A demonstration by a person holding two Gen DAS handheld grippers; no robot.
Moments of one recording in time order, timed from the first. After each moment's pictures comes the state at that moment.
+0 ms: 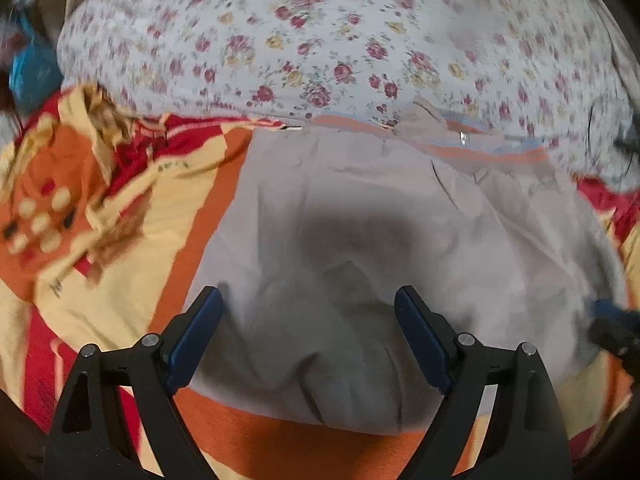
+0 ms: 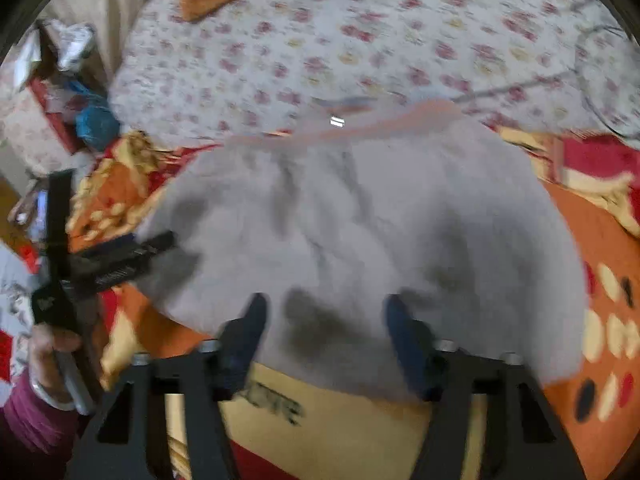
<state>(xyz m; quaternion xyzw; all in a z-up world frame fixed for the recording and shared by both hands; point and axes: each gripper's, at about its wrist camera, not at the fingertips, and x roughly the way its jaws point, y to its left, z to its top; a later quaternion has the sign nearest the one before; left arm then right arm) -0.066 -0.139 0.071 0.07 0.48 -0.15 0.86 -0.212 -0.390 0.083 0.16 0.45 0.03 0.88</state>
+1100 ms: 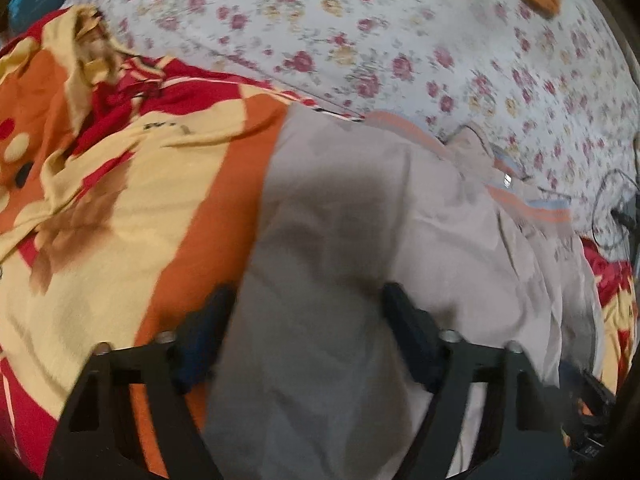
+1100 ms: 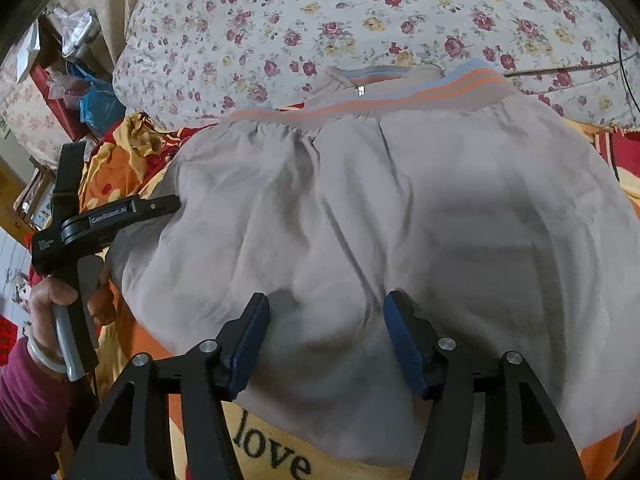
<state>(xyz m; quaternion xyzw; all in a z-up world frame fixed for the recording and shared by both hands) -0.001 -0.116 0.032 -0.02 0.53 -0.16 0.84 -0.174 -0.381 0.043 0.16 0.48 0.04 0.86</state>
